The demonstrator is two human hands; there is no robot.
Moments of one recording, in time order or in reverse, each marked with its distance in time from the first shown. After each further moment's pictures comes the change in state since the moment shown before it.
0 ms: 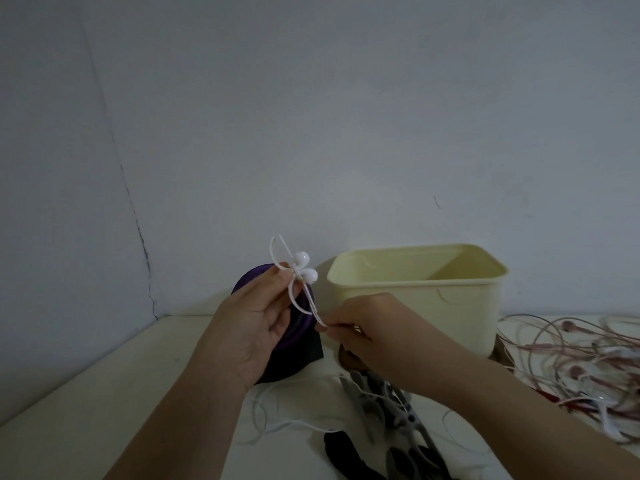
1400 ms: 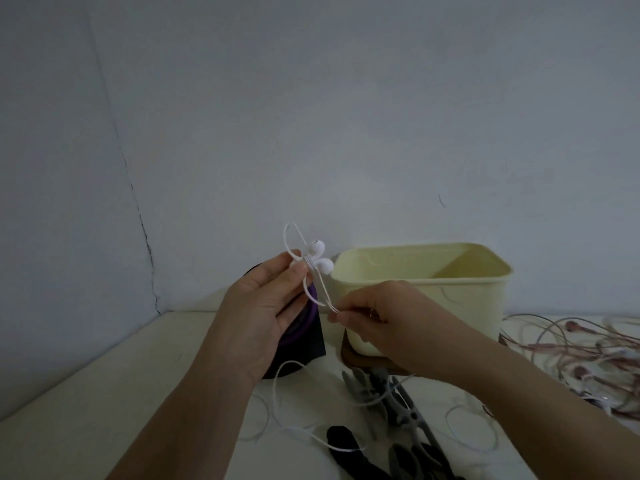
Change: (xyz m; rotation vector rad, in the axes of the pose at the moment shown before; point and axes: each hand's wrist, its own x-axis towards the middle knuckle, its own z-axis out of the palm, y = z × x) left_hand -0.004 0.002 0.004 0.033 -0.140 0.150; right_hand -0.001 -0.004 -0.014 0.069 0.017 0.089
